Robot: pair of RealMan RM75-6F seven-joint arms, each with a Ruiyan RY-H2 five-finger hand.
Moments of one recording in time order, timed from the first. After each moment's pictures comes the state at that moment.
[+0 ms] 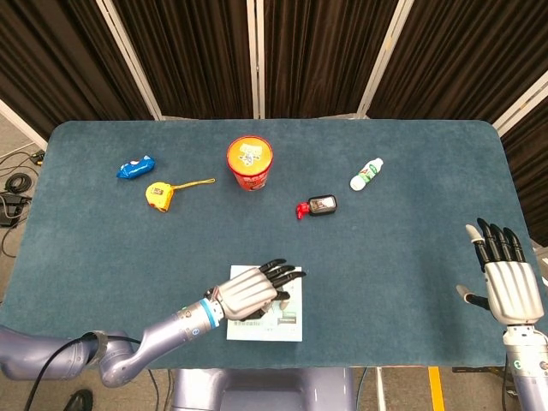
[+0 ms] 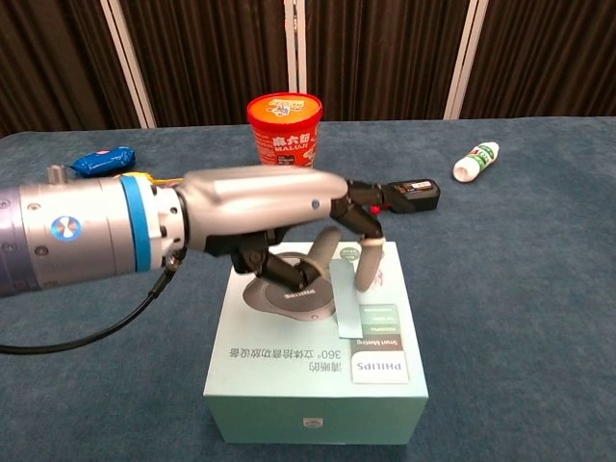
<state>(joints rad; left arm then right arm) -0.93 -1.51 -0.07 -1.73 1.44 0.83 0.14 0.16 -1.13 0.11 -1.57 -1.48 1.47 -0.09</state>
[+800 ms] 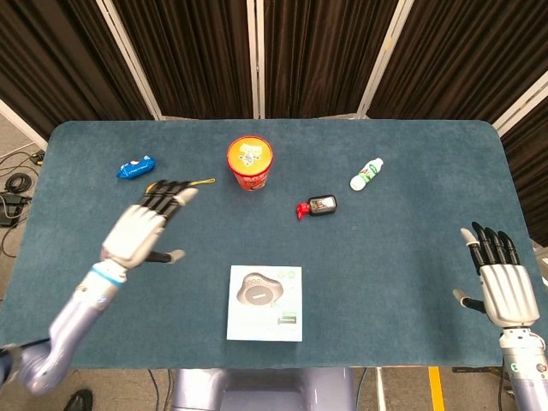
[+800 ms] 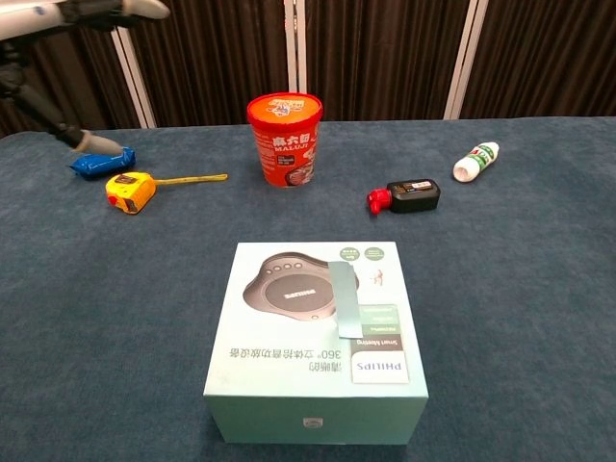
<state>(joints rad) -0.61 -1.20 -0.10 -1.76 1.40 1.25 0.09 0.15 -1.12 0.10 -1.63 -1.47 1.45 -0.13</state>
